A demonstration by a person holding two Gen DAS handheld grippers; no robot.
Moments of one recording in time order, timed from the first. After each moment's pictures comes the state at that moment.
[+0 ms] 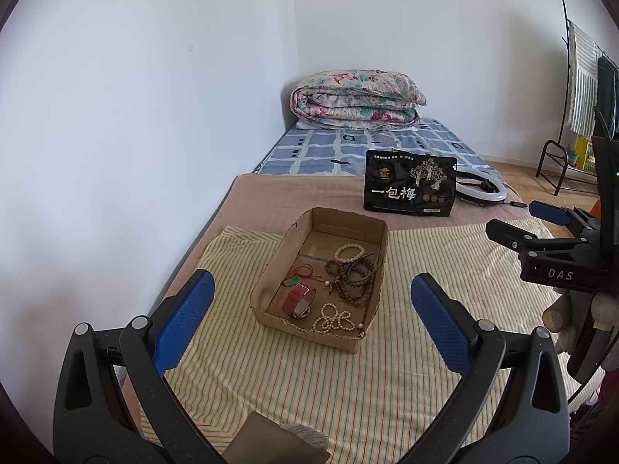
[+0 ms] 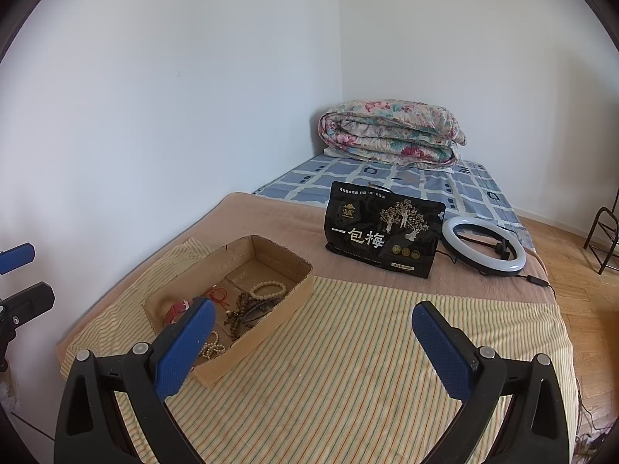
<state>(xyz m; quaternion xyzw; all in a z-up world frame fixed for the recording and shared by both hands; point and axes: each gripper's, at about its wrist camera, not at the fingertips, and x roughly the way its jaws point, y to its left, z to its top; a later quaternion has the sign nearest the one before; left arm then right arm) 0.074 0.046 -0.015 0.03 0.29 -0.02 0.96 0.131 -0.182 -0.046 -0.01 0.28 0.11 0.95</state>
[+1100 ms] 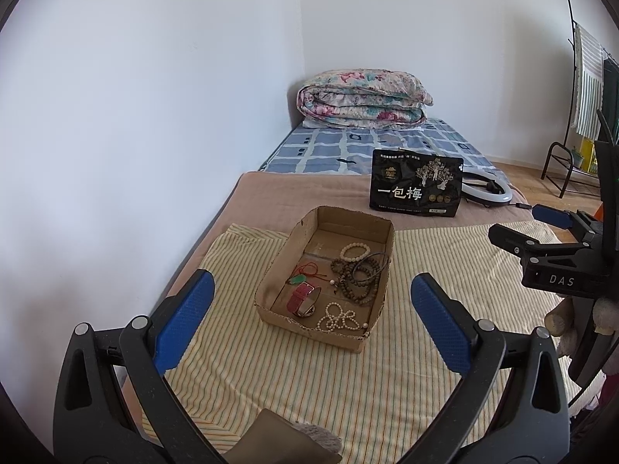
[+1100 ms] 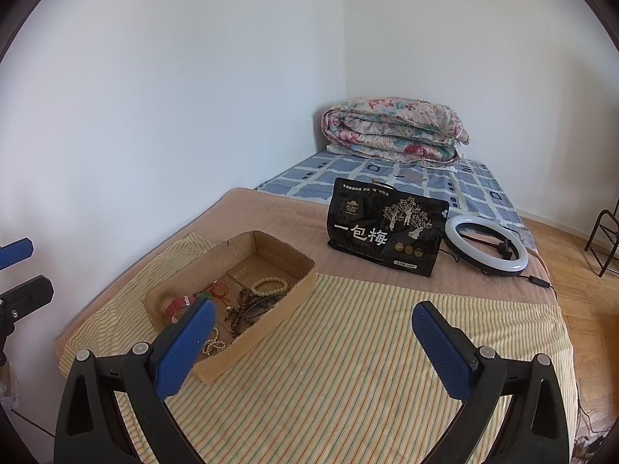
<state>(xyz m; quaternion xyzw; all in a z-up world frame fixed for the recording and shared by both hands) 0.075 0.046 -0.019 0.03 0.29 -0.01 0.96 0.132 -0.181 -0.051 -0.02 0.29 0.11 0.95</state>
